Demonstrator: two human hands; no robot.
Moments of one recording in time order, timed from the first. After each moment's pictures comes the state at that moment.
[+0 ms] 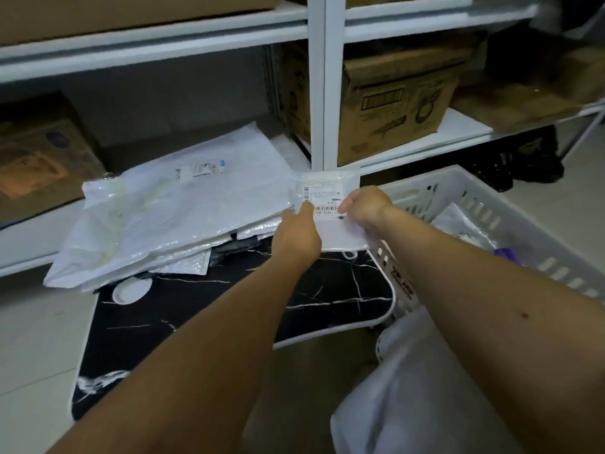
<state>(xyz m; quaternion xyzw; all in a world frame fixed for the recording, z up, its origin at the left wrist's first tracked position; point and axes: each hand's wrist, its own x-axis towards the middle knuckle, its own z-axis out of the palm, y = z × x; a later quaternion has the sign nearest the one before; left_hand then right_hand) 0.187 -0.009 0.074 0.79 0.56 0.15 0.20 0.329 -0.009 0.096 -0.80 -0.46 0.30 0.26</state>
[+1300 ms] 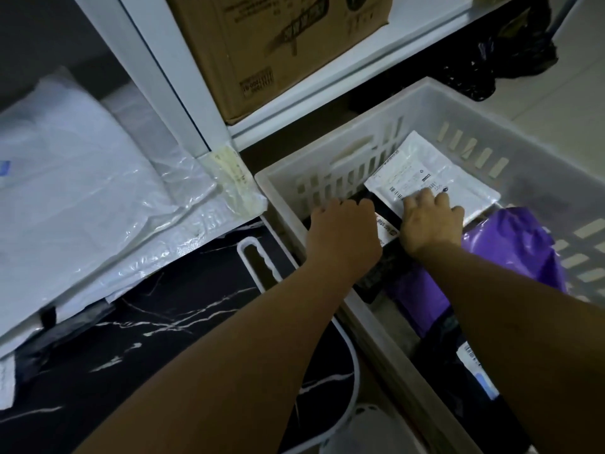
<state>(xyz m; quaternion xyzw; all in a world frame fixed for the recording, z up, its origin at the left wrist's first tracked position) 0.418 0.058 -0.056 0.94 0.32 0.03 0.07 0.573 0.008 -0.143 -0.91 -0.40 0.03 -0.08</state>
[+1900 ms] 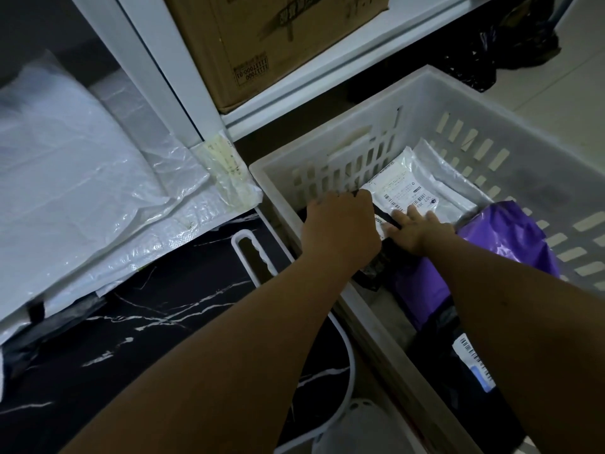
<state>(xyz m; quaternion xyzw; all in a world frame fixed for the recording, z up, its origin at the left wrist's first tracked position) 0.418 0.057 -0.058 0.94 0.32 0.05 0.06 0.592 0.008 -0.177 -0.87 -0.38 0.30 -0.10</state>
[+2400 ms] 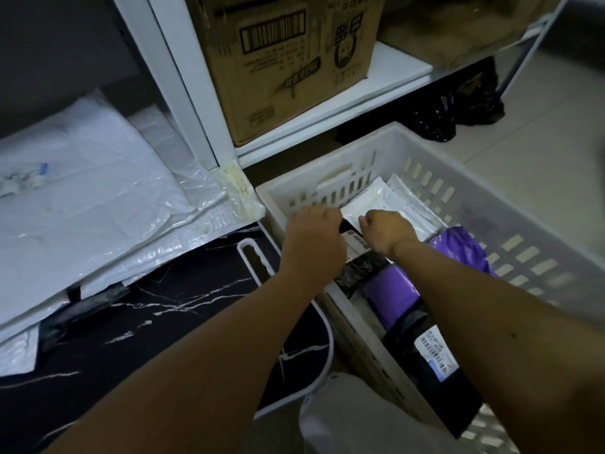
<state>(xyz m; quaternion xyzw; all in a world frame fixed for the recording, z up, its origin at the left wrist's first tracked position) 0.379 0.032 -0.025 0.92 0.32 0.19 0.10 0.542 0.001 -0.073 -0.88 -0.44 0.16 0.07</state>
